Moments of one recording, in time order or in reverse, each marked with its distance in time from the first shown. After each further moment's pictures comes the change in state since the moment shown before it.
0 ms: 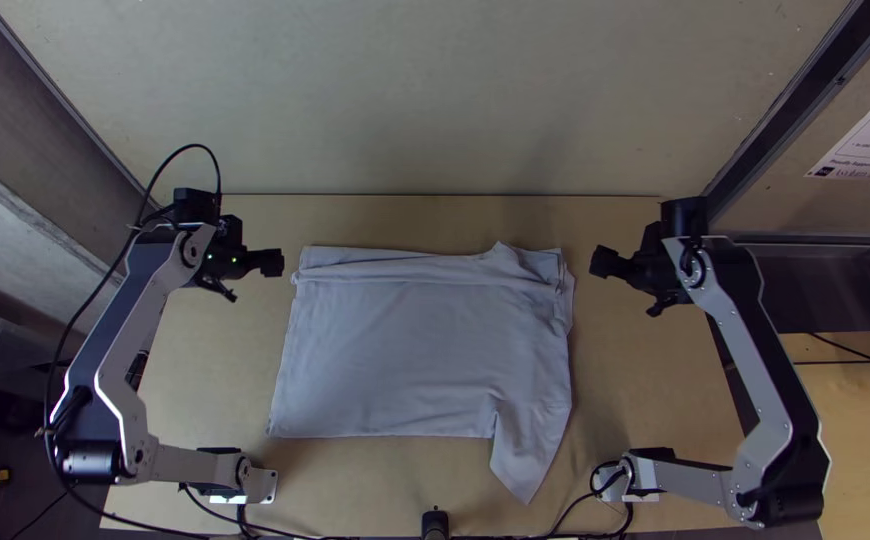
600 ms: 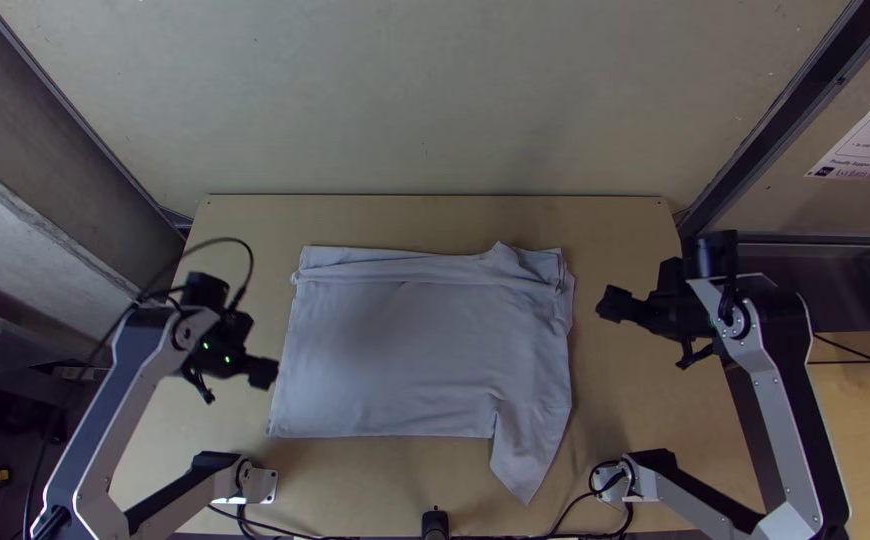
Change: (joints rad) left arm -0.108 -0.398 -0.397 -0.401 -0.087 0.206; right arm 0.076 -0.236 -0.013 -0.310 -0.048 0.055
